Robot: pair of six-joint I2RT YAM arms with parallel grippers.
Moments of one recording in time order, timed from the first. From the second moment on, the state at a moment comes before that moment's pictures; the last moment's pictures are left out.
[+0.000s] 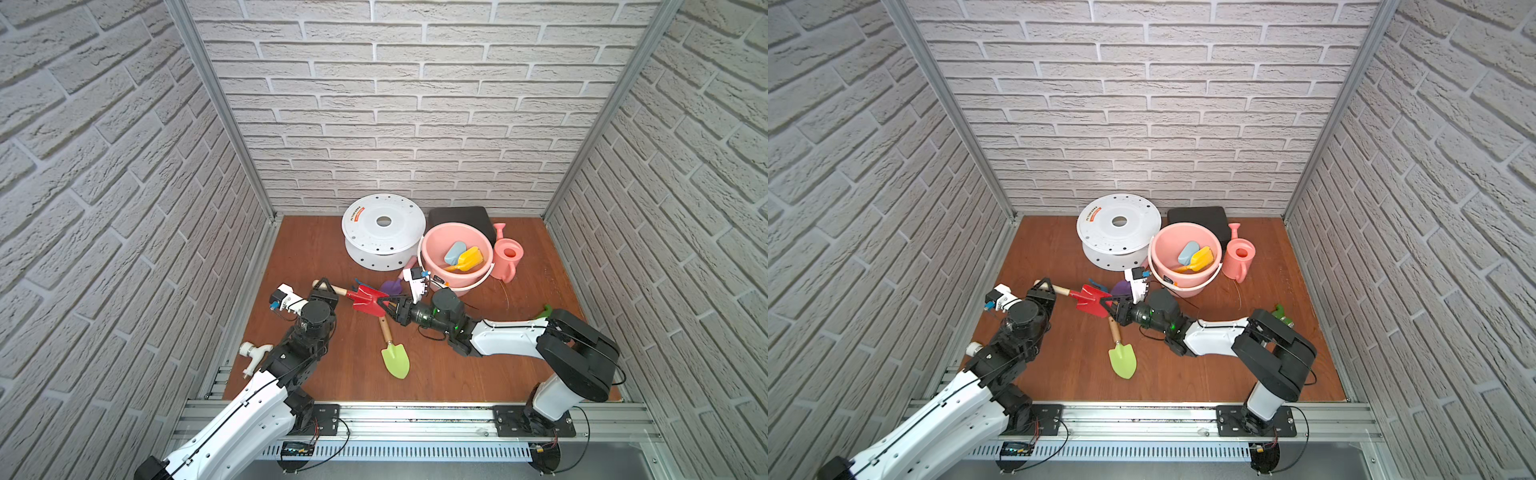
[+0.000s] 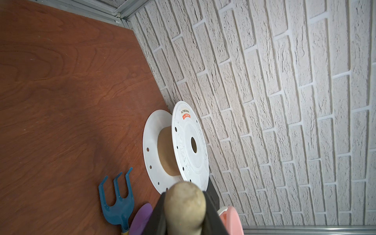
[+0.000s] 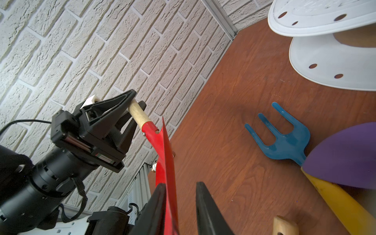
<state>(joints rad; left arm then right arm) -0.49 0.64 0.43 -0.06 -0.64 -1.36 0.85 1.65 0.70 0.82 -0.22 0.84</state>
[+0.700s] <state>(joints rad) -0.48 0.63 0.45 -0.19 -0.60 -1.10 0.82 1.31 0.87 0.14 -0.02 0.54</state>
